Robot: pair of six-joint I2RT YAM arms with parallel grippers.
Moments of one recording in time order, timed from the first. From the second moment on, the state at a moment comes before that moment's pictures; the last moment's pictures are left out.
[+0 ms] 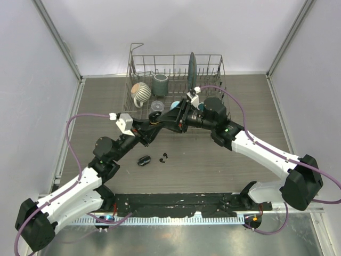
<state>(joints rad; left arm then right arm) -0.68 0.80 0.46 0.66 0.20 -0.26 0.73 1.30 0.99 0.20 -0.49 1.41</state>
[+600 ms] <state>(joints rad) -0.68 0.77 0.39 0.76 0.20 -0.26 0.73 1.30 0.99 0.20 -0.51 1.37</state>
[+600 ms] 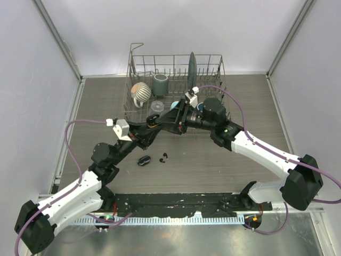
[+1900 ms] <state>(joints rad) -0.68 0.34 0.25 0.56 0.11 -0.16 0.97 1.34 0.86 -0.35 0.03 0.78</state>
